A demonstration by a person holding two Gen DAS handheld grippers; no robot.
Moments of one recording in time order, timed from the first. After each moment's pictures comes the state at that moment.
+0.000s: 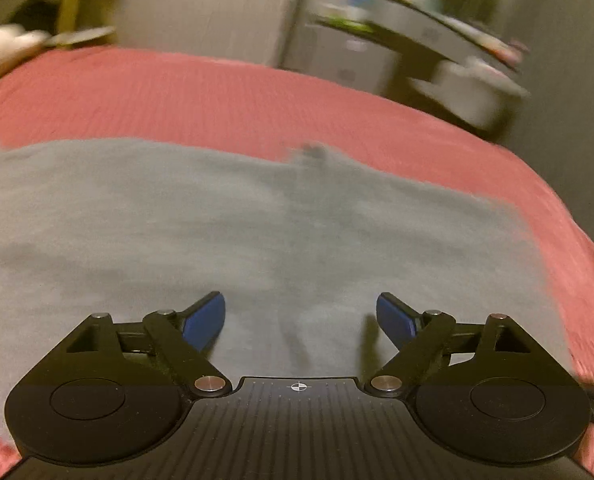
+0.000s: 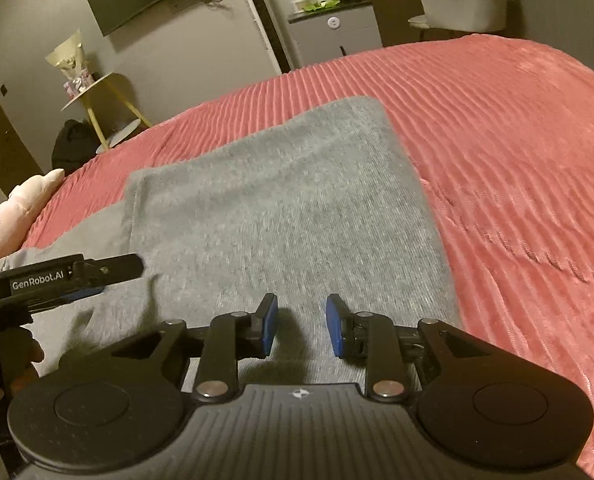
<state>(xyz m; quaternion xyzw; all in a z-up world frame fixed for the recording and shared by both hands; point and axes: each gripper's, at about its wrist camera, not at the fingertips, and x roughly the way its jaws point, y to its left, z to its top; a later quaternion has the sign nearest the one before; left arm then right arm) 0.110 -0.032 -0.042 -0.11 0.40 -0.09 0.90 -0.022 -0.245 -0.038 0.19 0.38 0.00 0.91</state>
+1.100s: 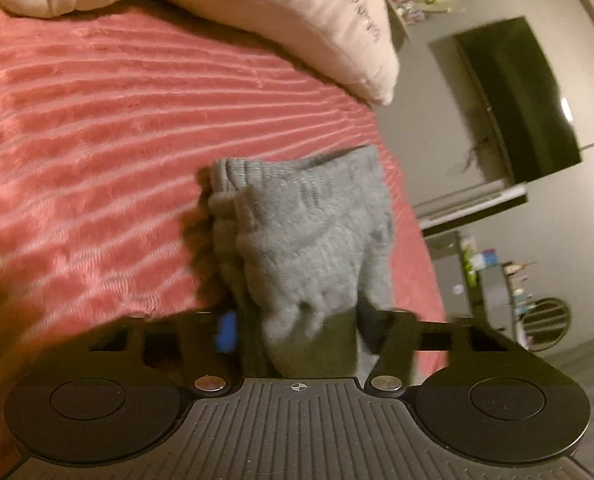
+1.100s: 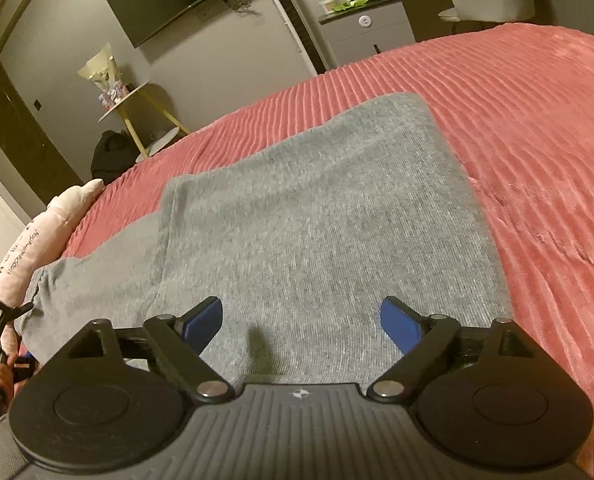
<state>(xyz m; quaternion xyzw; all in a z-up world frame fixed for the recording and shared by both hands) 0.071 0.317 -0.104 -0.52 0.28 0.08 0.80 -0.013 -0.245 -0.043 0.22 0.36 0.06 0.90</state>
